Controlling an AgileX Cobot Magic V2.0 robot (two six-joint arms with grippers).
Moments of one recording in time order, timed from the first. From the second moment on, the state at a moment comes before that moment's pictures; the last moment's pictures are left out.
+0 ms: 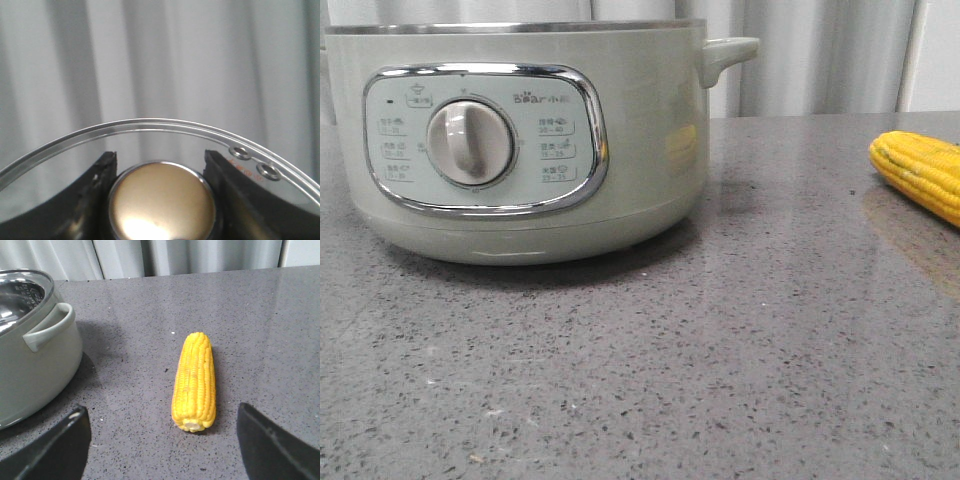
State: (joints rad) left arm -0.05 0.96 -0.93 -0.45 -0.05 0.50; right arm 0.10 0.42 -0.54 0.09 0.49 -0.03
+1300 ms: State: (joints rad) left arm 0.03 1.28 -0.46 -0.58 -0.39 0.48; right arm 0.10 0.42 -0.54 0.09 0.49 -0.03
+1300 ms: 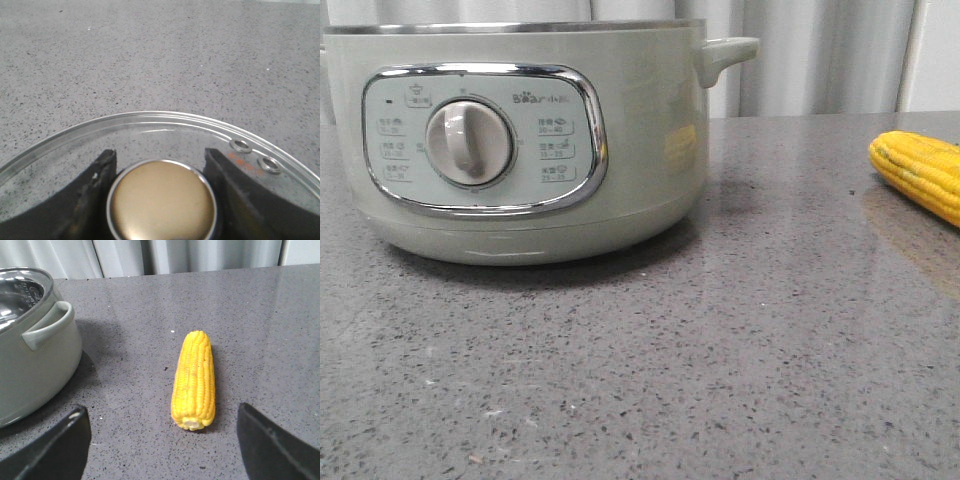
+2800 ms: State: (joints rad) left arm -0.01 0.50 -0.46 -0.57 0.13 0.50; right arm 0.10 0.95 -0.93 0.02 0.80 -0.03
